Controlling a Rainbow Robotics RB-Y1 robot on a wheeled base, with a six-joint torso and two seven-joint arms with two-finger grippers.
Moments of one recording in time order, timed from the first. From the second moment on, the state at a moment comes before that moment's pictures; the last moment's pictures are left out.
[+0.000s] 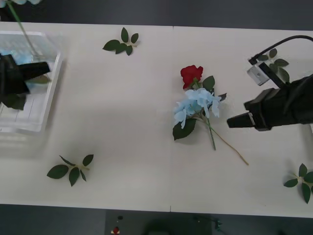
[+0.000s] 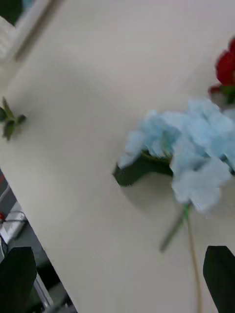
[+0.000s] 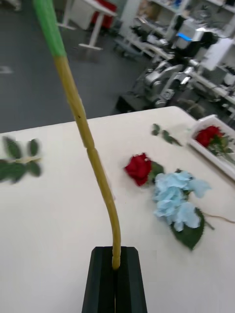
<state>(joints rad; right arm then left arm) -0.33 -1.22 0.30 -2.00 -1.58 1.01 1.74 -0.24 0.81 0.21 -1.47 2.01 1.11 -2.60</state>
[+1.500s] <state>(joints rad) -1.08 -0.47 0.91 -0.88 -0.69 1.01 1.03 0.04 0.99 0.46 -1.56 1.63 1.11 -2.43</state>
